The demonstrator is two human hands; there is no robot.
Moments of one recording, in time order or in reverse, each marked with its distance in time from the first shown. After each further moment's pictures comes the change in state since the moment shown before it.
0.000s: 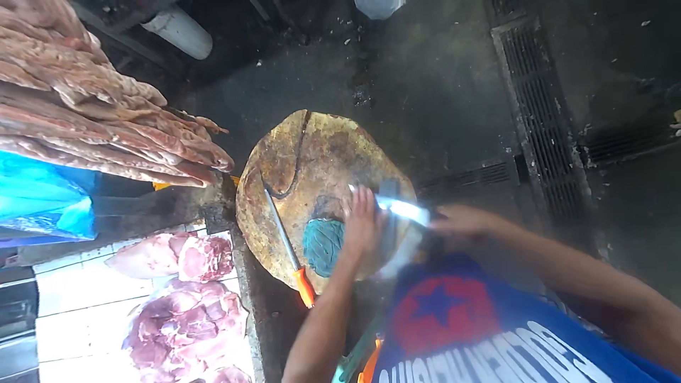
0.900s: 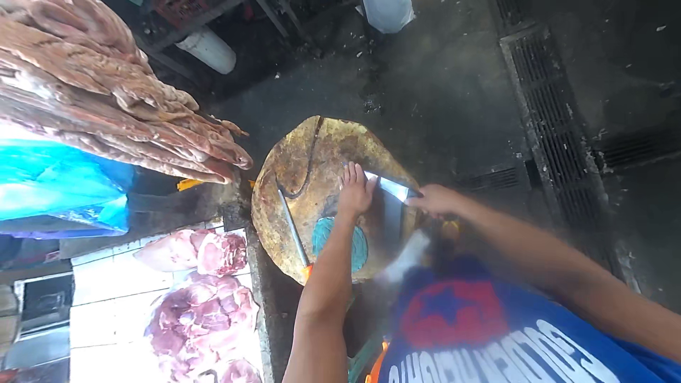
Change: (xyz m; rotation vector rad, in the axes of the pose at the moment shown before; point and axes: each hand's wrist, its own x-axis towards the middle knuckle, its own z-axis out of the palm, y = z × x) left_hand 0.083 -0.054 -0.015 -0.020 0.005 -0.156; right_hand 0.060 -0.070 -0.007 -0.042 0.185 0.019
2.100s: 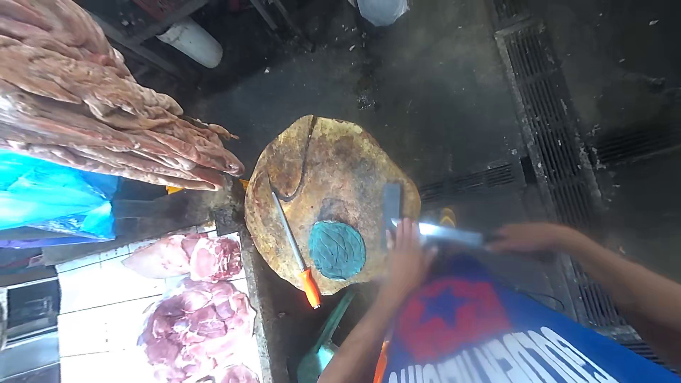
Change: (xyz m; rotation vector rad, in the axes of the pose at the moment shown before) left_hand -0.159 0.129 0.045 -0.040 -0.146 0.130; right_hand -0.137 0.119 -0.046 -0.023 -0.367 0.195
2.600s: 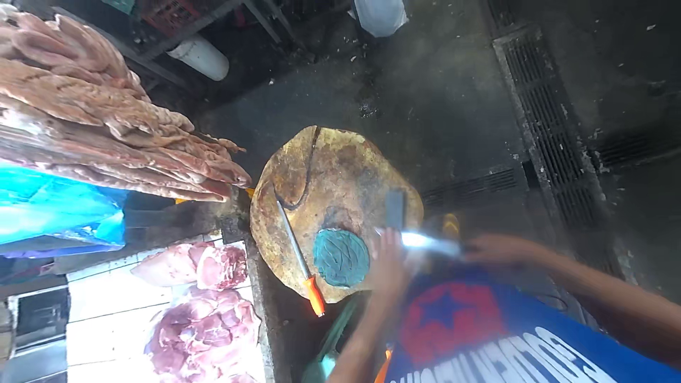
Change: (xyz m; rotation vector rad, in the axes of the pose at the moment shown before) left_hand -0.014 -0.048 0.003 0.047 0.094 -0.015; right_hand 0.046 -0.018 0.033 -0.053 0.083 -0.200
